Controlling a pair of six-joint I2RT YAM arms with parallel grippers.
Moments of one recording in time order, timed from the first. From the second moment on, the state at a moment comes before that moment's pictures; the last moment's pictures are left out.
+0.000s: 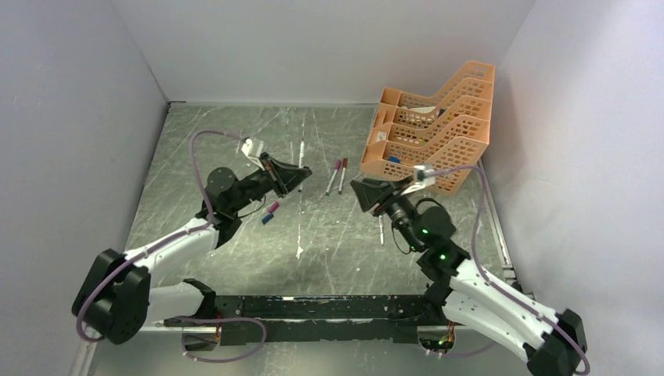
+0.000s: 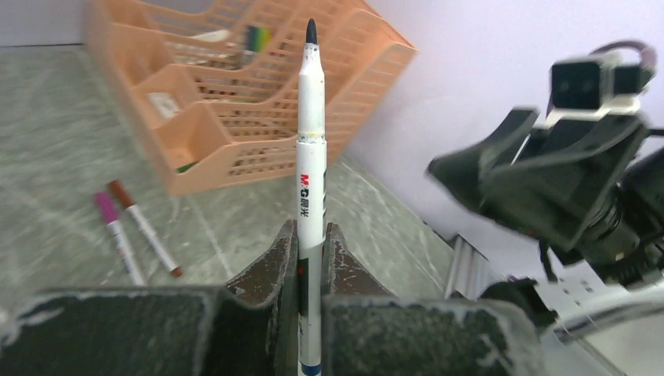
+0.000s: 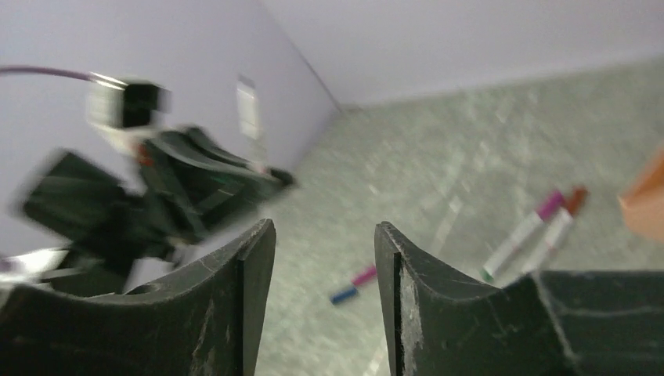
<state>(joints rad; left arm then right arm) -0.54 1.23 0.59 0.83 0.52 -0.61 0.75 0.66 0.43 0.47 0.15 0.55</state>
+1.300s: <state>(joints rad) -0.22 0.69 0.41 0.12 -0.15 -0.85 1.11 2.23 1.55 -0.12 0.54 0.57</state>
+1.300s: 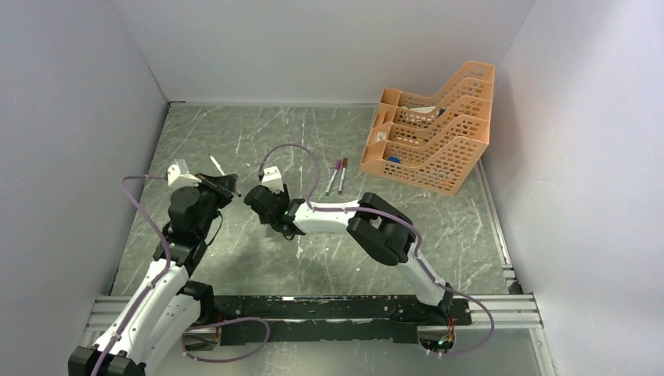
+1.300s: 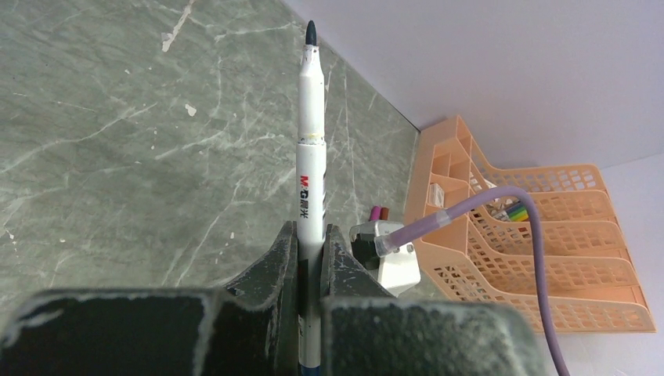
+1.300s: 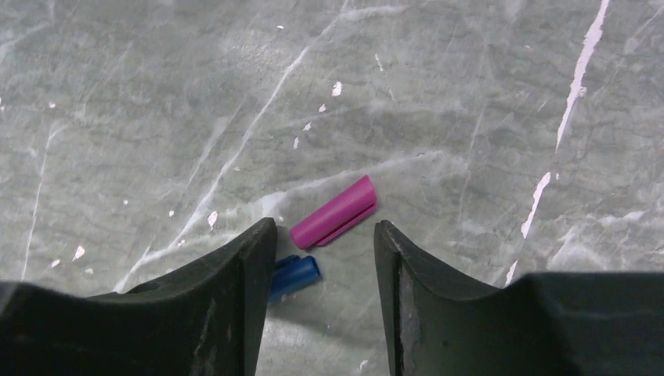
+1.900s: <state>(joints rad) -0.22 0.73 0.41 0.12 -0.13 -0.85 1.05 2.23 1.54 -0.10 0.54 0.59</state>
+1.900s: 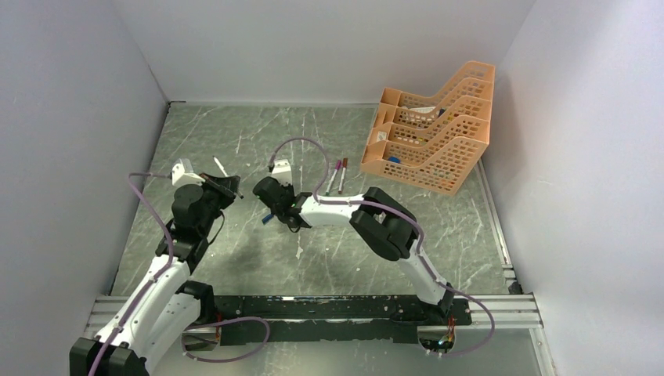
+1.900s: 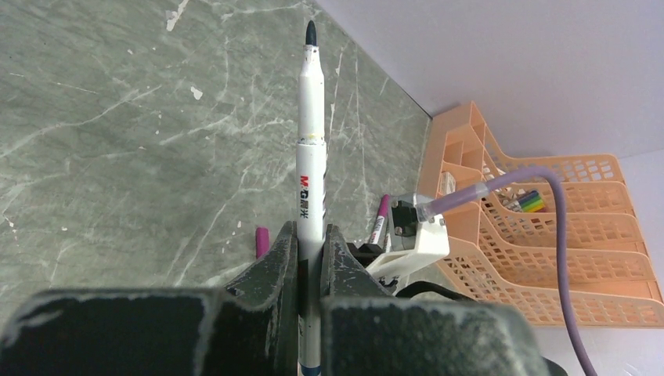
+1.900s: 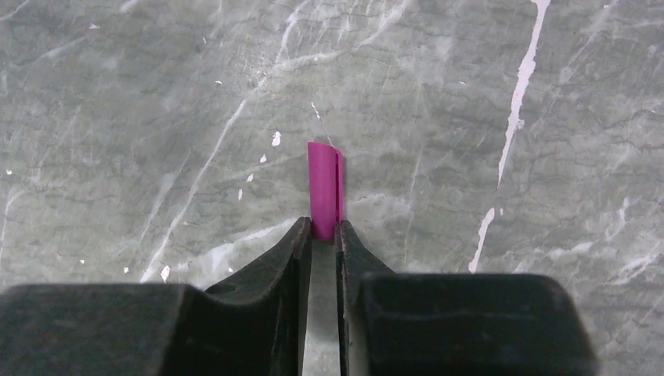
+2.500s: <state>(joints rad) -0.22 0.74 0.41 0.13 -0.10 -0.85 1.02 2.21 1.50 -0.06 0.51 0.55</state>
